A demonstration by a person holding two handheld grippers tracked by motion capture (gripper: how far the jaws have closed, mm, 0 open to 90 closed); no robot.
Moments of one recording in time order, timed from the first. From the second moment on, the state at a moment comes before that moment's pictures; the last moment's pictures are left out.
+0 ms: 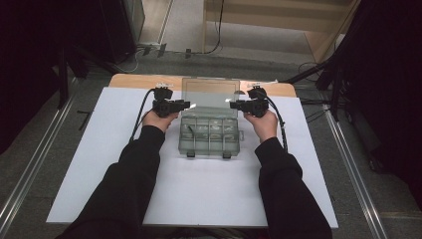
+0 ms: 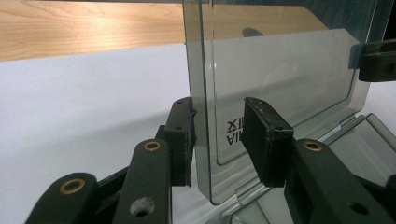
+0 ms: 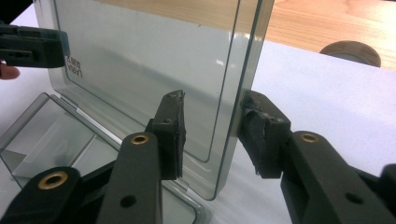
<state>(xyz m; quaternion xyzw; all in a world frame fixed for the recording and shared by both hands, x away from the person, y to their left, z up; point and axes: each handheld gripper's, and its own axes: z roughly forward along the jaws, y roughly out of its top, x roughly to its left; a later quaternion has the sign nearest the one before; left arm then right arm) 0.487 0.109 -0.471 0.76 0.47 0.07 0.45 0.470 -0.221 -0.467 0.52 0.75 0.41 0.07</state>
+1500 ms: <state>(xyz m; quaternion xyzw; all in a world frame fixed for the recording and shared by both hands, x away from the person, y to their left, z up) 0.471 0.116 -0.450 0.78 0.41 0.07 0.46 0.442 -0.227 -0.452 0.48 0.76 0.44 0.09</state>
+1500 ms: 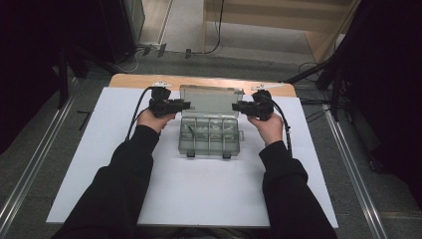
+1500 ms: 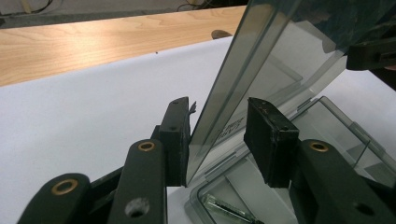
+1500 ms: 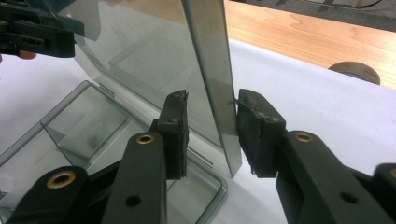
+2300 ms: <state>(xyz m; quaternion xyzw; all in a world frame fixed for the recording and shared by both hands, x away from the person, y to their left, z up) 0.446 0.139 -0.446 0.79 0.41 0.02 0.45 0.430 -0.225 -0.453 0.46 0.76 0.45 0.10</state>
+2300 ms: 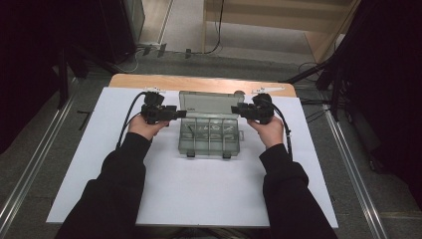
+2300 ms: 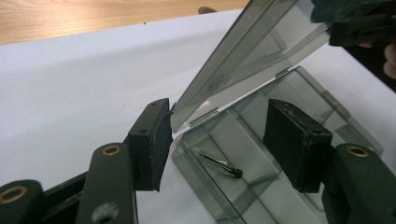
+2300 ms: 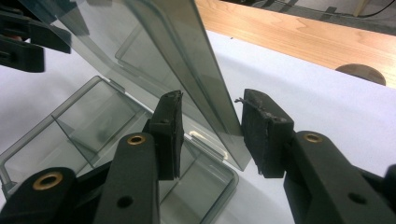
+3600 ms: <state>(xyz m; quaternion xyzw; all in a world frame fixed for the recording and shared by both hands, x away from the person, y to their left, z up) 0.451 0.146 -0.422 0.80 0.40 0.03 0.45 0.414 -0.223 -0.456 0.44 0.76 0.45 0.12</state>
